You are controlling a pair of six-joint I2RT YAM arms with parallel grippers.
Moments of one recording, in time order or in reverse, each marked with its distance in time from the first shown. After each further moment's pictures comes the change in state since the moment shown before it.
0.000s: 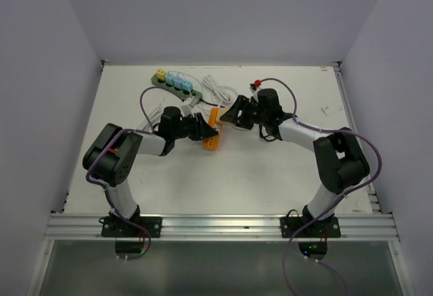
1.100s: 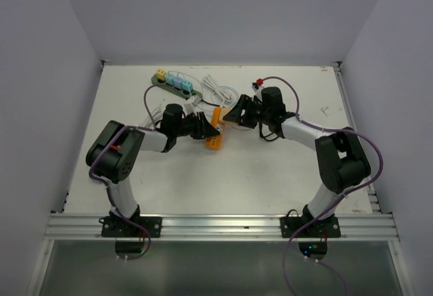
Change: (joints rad) left arm 0.003 0.043 0.056 -0.037 0.057 0.035; right arm -0.039 0.000 0.010 -0.039 -0.043 -0.058
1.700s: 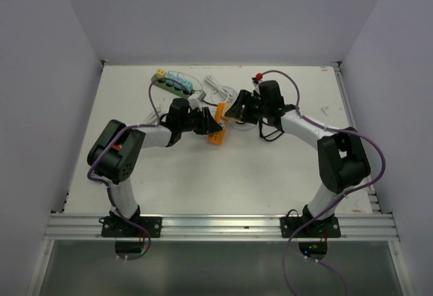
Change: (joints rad) left arm -0.029 0.003 0.105 -0.146 -0.121 0.056; right arm 0.005 0.000 0.117 -0.188 0.099 -0.054
